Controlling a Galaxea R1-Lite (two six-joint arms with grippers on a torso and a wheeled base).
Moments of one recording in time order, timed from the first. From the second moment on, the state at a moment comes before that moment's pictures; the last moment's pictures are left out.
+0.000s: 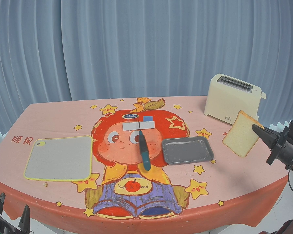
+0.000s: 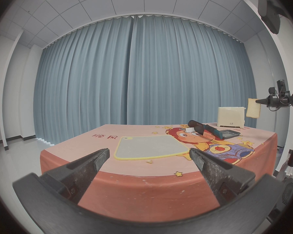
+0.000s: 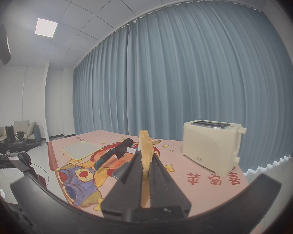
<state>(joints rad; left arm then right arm) 0.00 0.02 -0.02 0.00 0.02 -0.01 0.27 1.27 -0.24 -0.98 0.26 0.05</state>
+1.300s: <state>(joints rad) 0.00 0.02 -0.02 0.00 0.02 -0.01 0.31 1.27 -0.24 -0.99 0.26 0.06</state>
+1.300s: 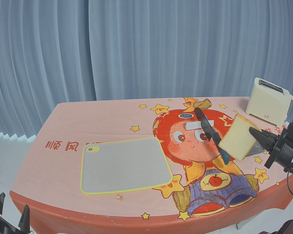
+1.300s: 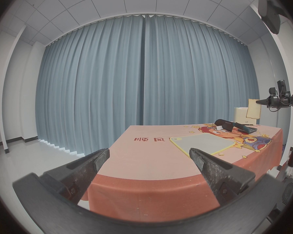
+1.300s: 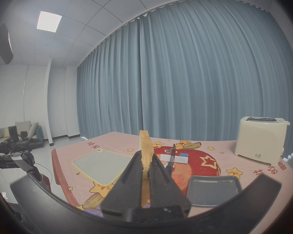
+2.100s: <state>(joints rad) 0.00 0.02 -0.02 0.00 0.02 -0.01 0.32 1.28 -0.23 -0.98 0.26 0.06</state>
